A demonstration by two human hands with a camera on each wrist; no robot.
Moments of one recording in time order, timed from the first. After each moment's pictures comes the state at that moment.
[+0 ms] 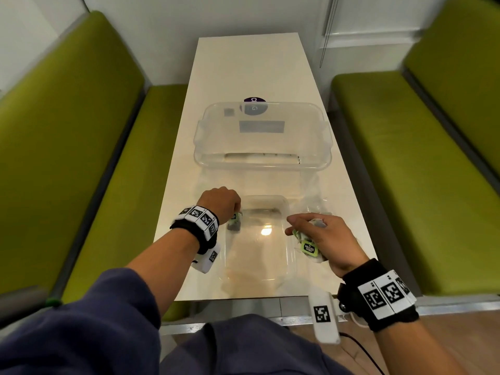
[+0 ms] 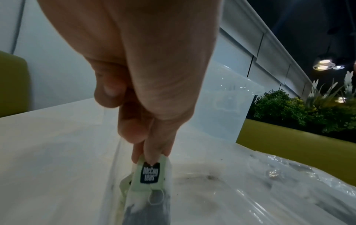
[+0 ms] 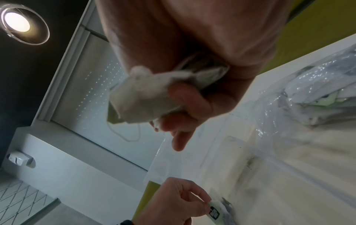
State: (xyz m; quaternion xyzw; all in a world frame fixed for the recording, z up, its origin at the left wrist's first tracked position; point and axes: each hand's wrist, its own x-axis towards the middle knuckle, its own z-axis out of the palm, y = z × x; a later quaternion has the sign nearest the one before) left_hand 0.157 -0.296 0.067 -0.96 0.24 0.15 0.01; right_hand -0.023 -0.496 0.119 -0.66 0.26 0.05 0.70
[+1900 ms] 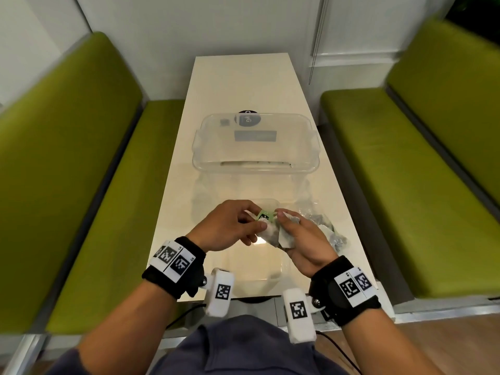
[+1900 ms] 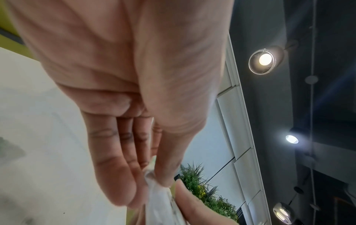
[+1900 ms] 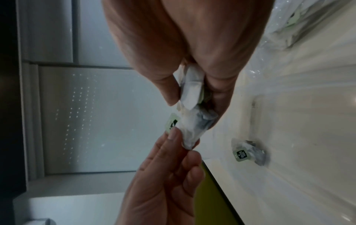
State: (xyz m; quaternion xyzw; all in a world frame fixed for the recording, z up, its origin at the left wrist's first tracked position) left_hand 0.065 -0.288 0.138 -0.79 0.22 0.30 -0.49; right_hand -0.023 -0.462 0.113 -0.48 0.26 0.04 0.84
